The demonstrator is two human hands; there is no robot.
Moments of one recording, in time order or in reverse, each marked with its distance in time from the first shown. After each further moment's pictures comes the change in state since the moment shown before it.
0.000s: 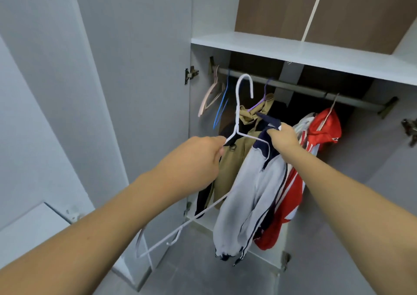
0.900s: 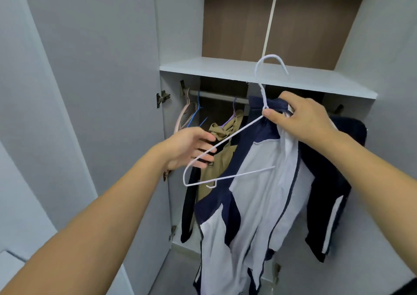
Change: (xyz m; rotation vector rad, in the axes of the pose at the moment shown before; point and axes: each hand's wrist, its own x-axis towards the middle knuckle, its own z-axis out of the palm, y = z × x) left_hand 0.109 -0.010 0.017 -1.087 -0.355 -0.297; right_hand -0.054 -0.072 -0.150 -0.536 0.153 -0.647
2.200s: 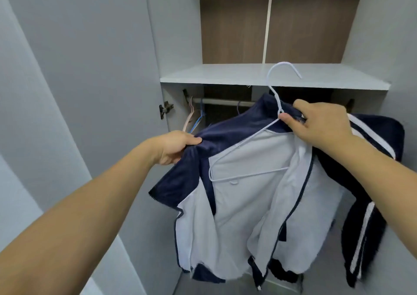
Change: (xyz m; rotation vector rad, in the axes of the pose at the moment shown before) left_hand 0.019 0.019 -0.037 0.181 0.084 -0.100; right_hand -0.001 0.053 0.018 -0.372 0.263 -0.163
